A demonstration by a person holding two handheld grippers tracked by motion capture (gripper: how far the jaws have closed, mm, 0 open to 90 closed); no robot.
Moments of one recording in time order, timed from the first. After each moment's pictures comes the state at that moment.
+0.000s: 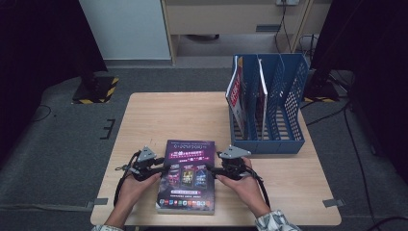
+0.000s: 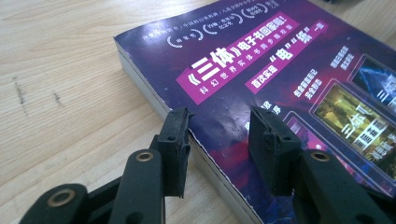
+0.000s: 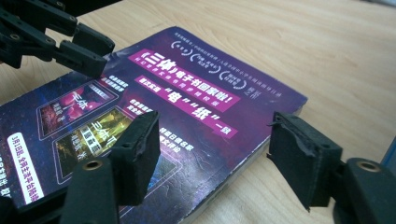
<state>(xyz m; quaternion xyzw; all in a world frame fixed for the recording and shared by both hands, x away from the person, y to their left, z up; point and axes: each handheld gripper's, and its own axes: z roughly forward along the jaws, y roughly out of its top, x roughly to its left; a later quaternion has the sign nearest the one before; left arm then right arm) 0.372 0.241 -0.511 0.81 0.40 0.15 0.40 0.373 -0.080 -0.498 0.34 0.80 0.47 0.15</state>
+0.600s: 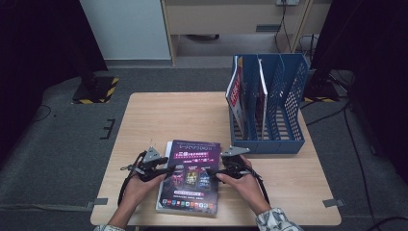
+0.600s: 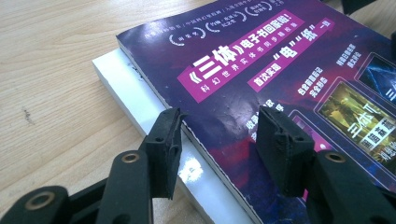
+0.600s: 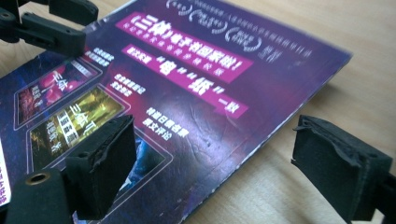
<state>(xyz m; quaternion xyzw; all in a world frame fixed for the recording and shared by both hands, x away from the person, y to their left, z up) 0.371 0.229 -0.514 0.82 0.38 0.15 0.40 0.388 -0.084 -0.522 0.38 0.81 0.43 0.08</state>
